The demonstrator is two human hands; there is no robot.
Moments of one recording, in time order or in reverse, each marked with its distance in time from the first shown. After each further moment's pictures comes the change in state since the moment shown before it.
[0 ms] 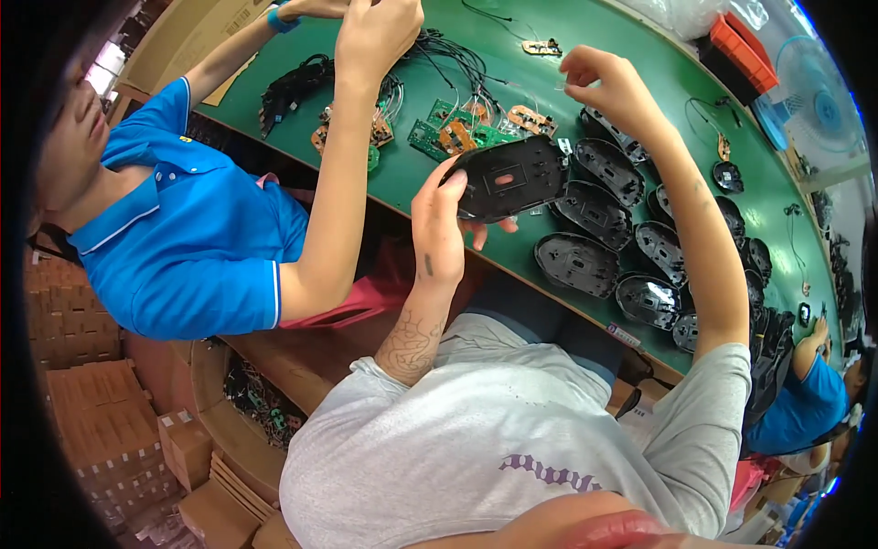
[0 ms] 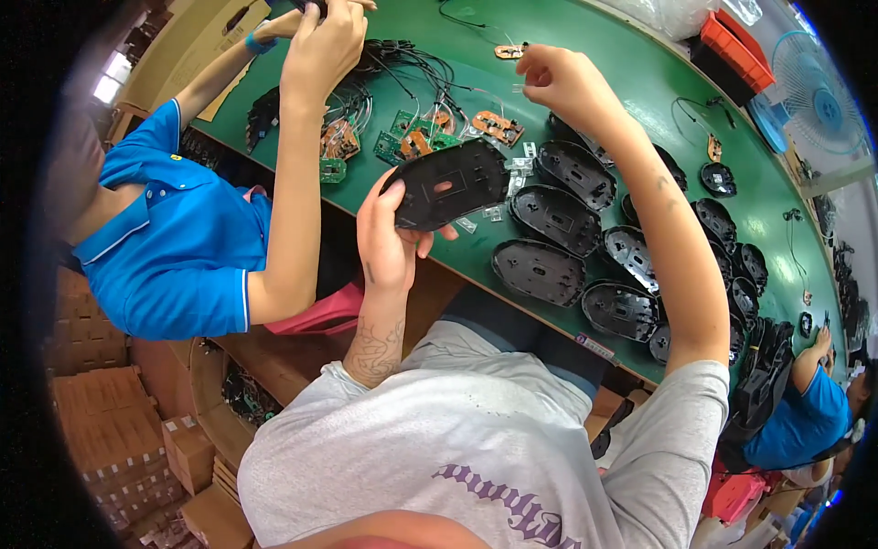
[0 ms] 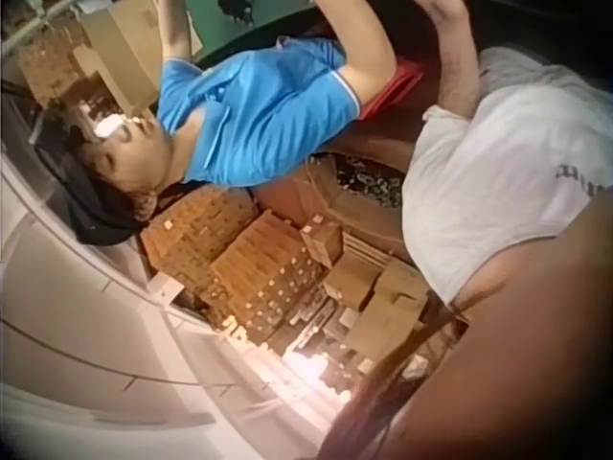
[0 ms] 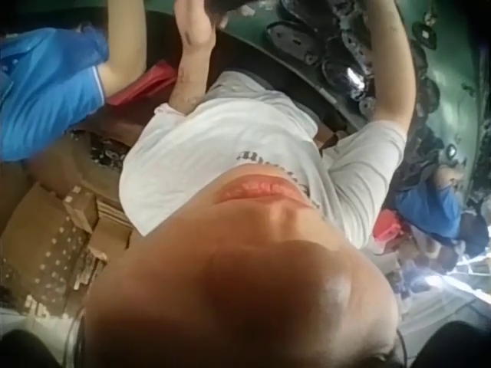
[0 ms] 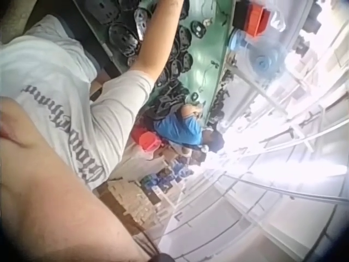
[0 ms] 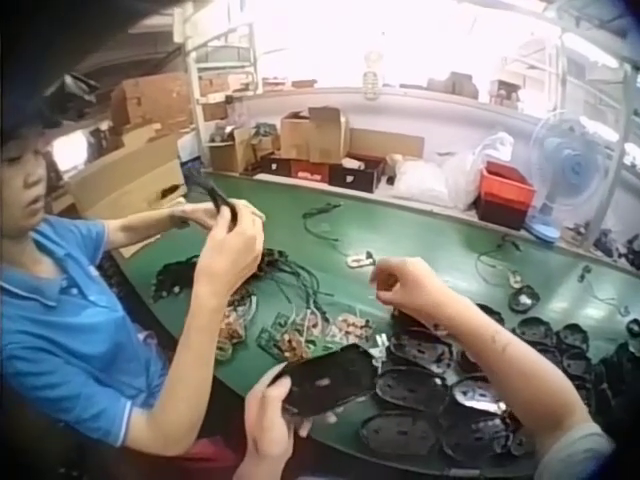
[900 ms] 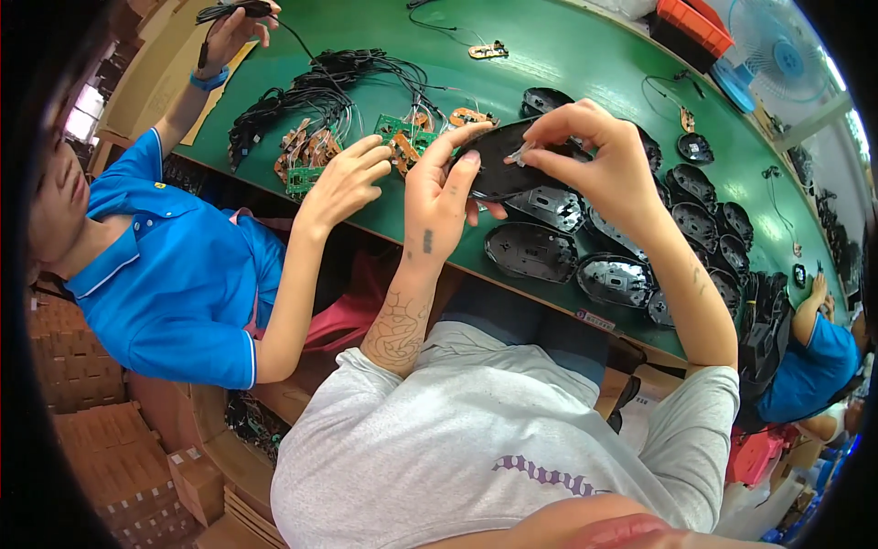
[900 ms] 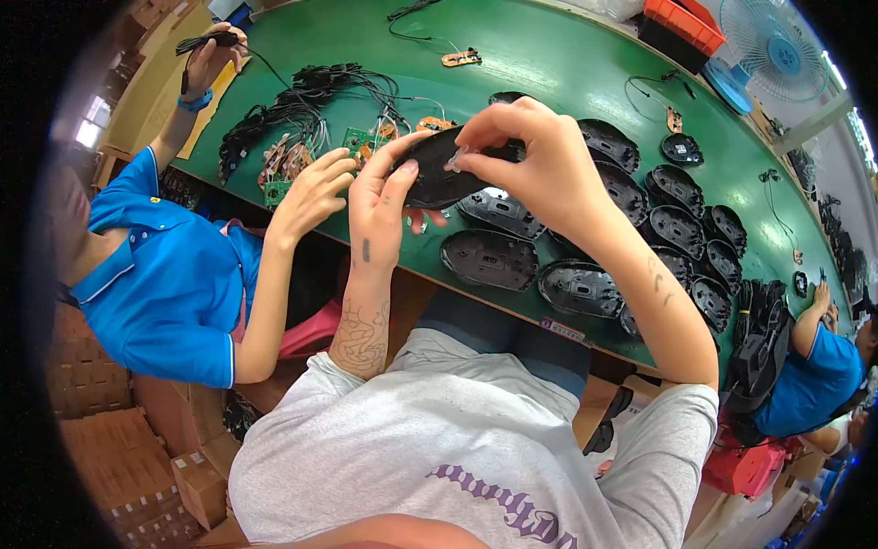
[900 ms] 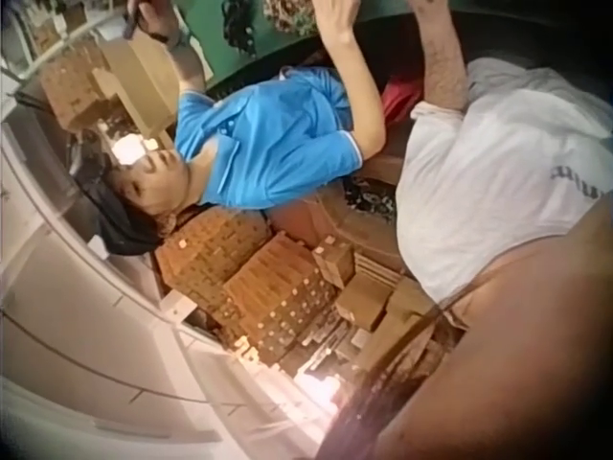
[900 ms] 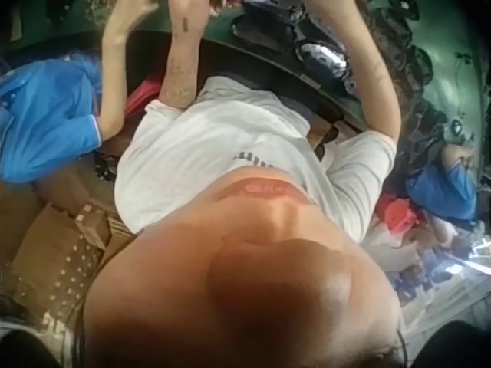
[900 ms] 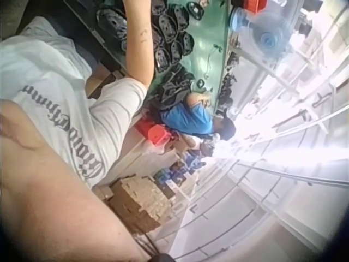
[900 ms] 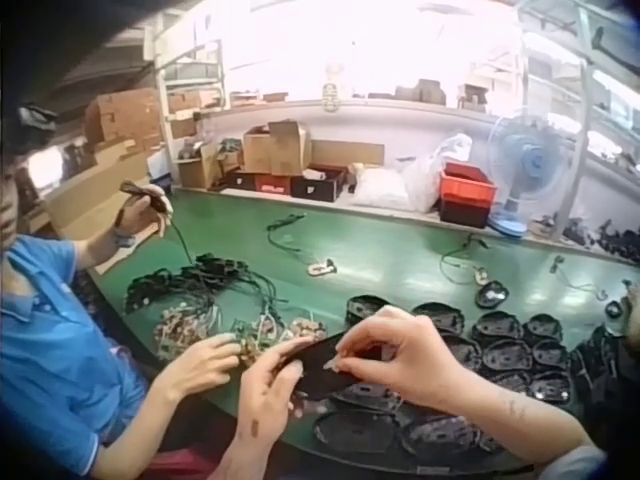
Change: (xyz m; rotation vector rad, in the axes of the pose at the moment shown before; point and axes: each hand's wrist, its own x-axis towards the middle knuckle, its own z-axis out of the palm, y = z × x) left_hand 0.023 -0.003 0.048 0.197 -0.186 0.054; right_hand -0.119 -0.058 -0.015 0.541 0.216 -0.025
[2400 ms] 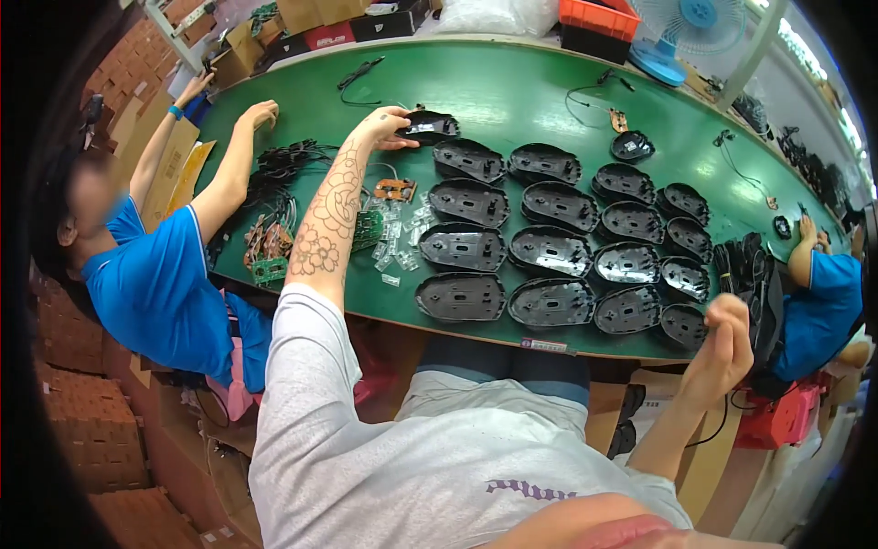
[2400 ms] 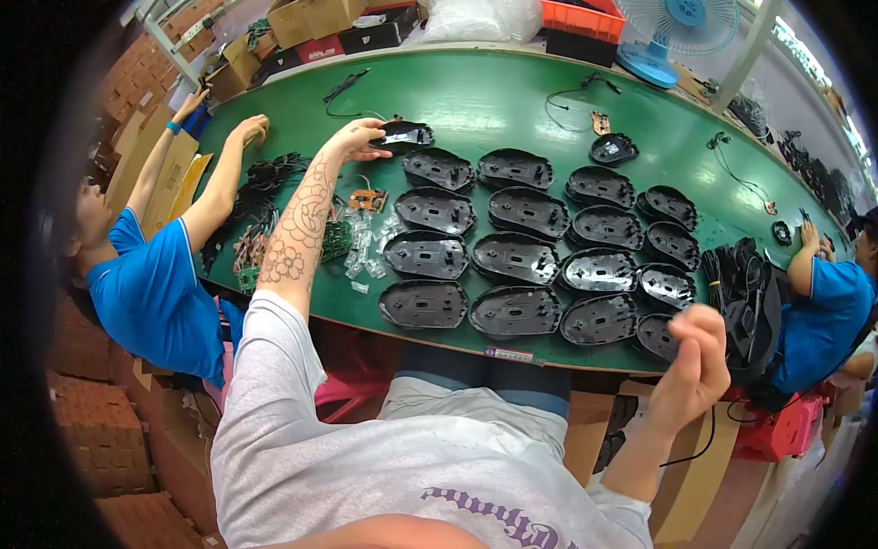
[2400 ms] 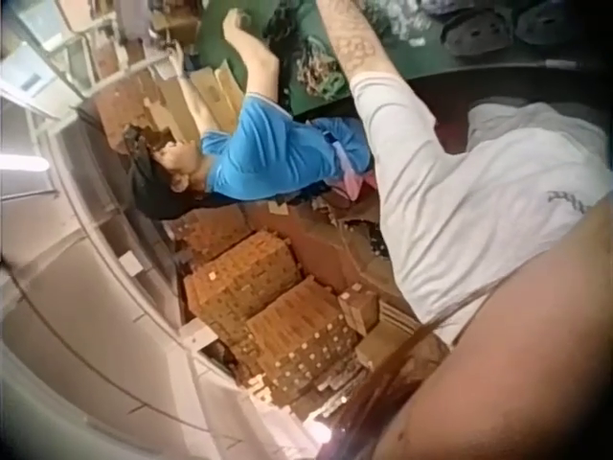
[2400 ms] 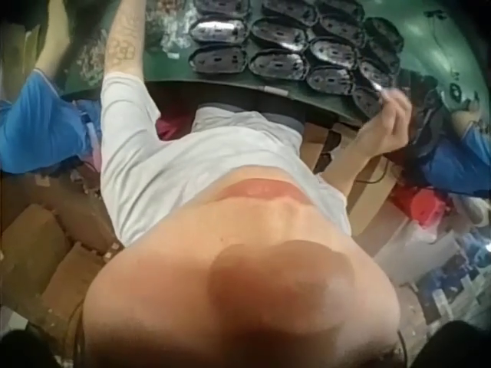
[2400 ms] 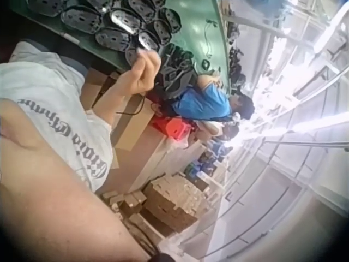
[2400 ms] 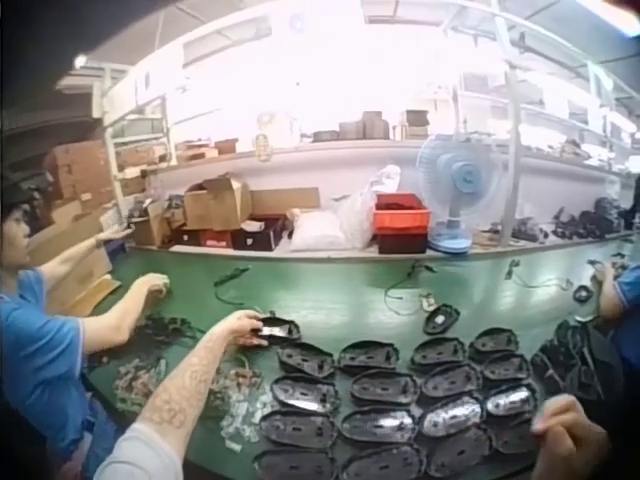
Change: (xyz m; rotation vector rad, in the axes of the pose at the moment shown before) left_hand 0.276 -0.091 -0.025 0.554 -0.272 -0.542; right_hand -0.253 -0.007 -0.093 -0.176 0.915 -0.126
